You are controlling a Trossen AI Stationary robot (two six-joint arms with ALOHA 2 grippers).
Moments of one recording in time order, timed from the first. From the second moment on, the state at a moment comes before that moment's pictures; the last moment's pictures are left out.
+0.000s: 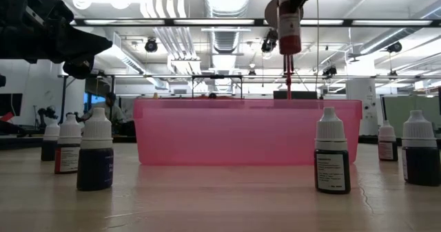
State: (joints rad) left arm 0.03 0.01 0.01 0.03 -0.04 -0.18; right arm 0.11 1.72 1.83 -1.43 0.13 0.26
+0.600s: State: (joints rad) left arm 0.03 0.01 0.01 0.03 -0.04 -0.18; right arm 0.13 1.67 1.47 -1.07 0.16 0.29
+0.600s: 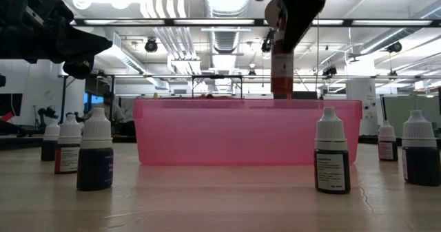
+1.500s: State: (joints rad) left arm 0.03 0.01 0.01 0.03 -0.04 -0.18; right arm 0.04 1.75 1.29 -0.87 0.12 0.30
